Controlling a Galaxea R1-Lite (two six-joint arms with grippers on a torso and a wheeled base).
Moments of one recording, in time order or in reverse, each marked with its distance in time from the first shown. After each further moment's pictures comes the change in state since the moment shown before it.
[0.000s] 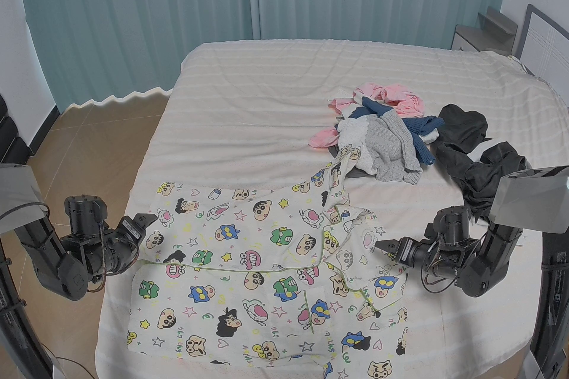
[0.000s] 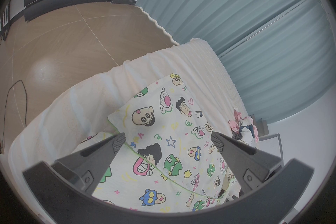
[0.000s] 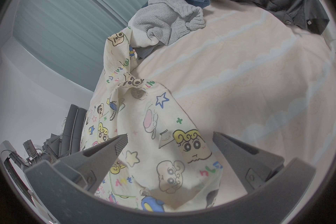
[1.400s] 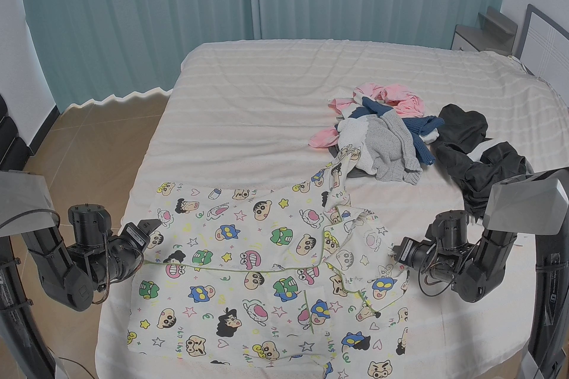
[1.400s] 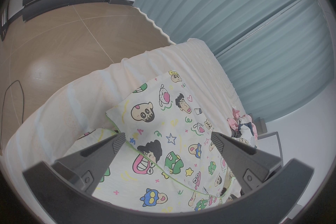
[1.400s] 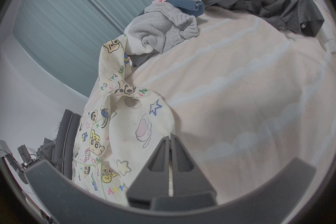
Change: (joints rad) left arm -0.025 0.055 0.062 -0.145 0.013 -0.001; right arm 0.008 0.050 0.014 -0.108 -0.093 0.004
